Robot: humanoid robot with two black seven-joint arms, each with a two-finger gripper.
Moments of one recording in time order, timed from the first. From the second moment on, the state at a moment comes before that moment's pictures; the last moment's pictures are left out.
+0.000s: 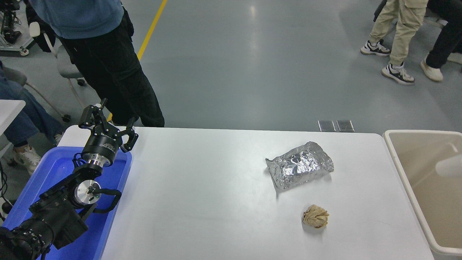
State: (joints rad) left arm -0.62 0.29 -0.80 -0.44 0.08 -0.50 -0.60; right arm 0.81 -0.77 -0.39 0.29 -0.39 0.15 0.31
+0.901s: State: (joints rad) left arm -0.62 0.29 -0.80 -0.44 0.08 -0.50 -0.60; right arm 0.61 -0.47 -0.16 -0.05 -0.17 0.02 0.20
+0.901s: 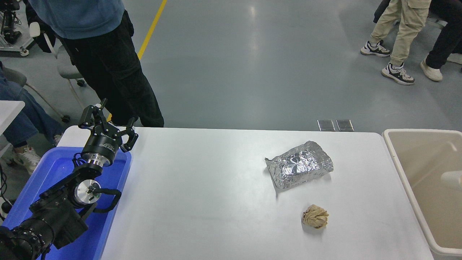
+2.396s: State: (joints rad) left arm -0.62 0.29 -0.80 -0.44 0.08 -0.50 -0.60; right arm 0.76 -0.53 0.11 0.04 -0.10 0.05 0.21
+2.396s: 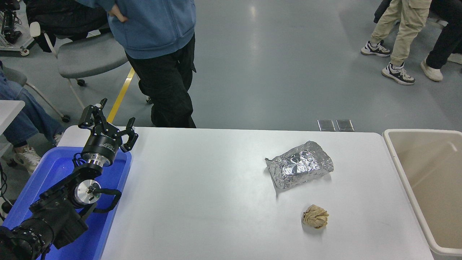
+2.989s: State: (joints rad) left arm -0.62 0.29 -0.80 -0.44 0.08 -0.50 -0.60; right arm 0.63 -0.56 0.79 0.54 -0.15 0.06 0.30
